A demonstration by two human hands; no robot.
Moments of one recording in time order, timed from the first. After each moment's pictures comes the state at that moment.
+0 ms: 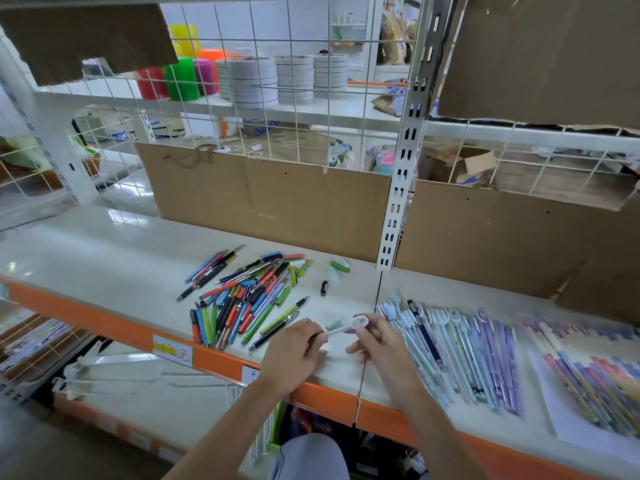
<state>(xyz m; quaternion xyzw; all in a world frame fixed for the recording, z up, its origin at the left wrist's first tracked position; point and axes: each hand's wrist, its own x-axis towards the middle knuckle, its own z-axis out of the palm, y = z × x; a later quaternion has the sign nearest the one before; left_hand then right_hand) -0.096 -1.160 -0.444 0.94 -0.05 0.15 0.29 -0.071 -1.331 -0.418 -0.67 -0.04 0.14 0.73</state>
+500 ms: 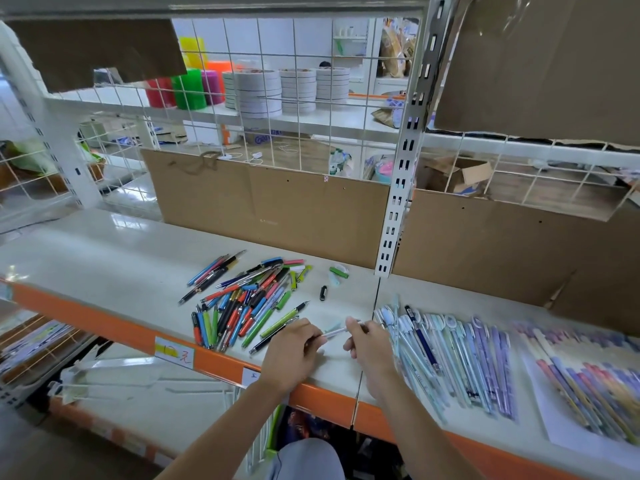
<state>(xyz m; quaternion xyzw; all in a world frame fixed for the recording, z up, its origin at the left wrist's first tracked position) -0.094 -1.162 -0.442 0.93 -0.04 0.19 0.30 -0.060 -1.303 -0.421 -0.74 0.07 0.12 0.66</state>
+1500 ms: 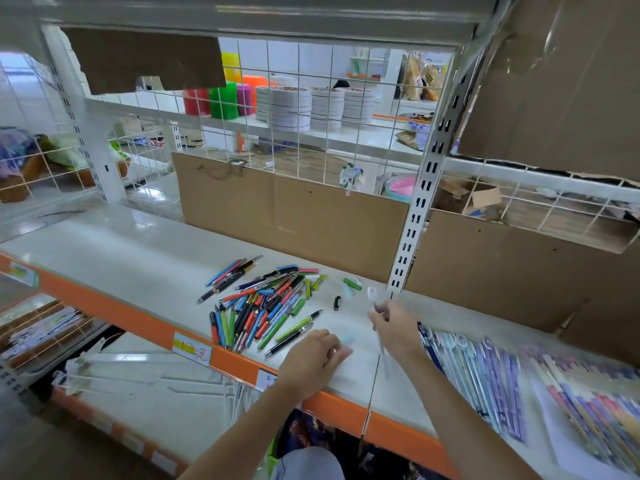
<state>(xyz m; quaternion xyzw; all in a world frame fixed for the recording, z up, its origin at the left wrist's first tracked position) -0.095 -1.162 -0.440 0.95 -0.04 0.12 0.29 -0.022 -1.313 -0.387 -0.91 -0.07 0.01 0.41</state>
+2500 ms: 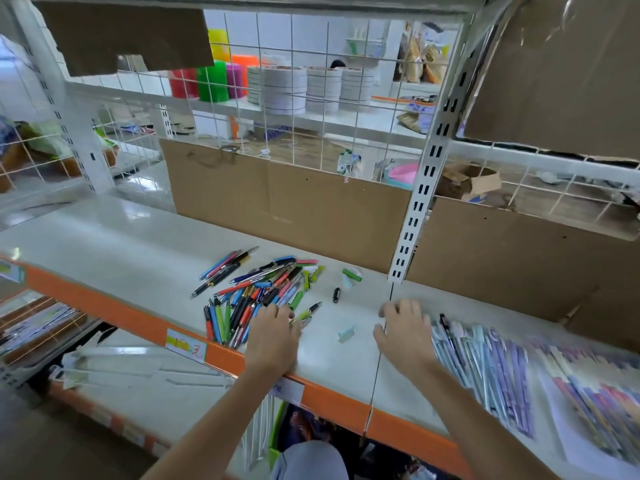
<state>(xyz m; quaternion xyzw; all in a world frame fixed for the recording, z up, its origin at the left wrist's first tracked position) -0.086 -1.121 -0.440 0.96 0.14 0.16 0.17 -0.024 -1.331 -0.409 -0.98 -0.17 -0.09 0.05</state>
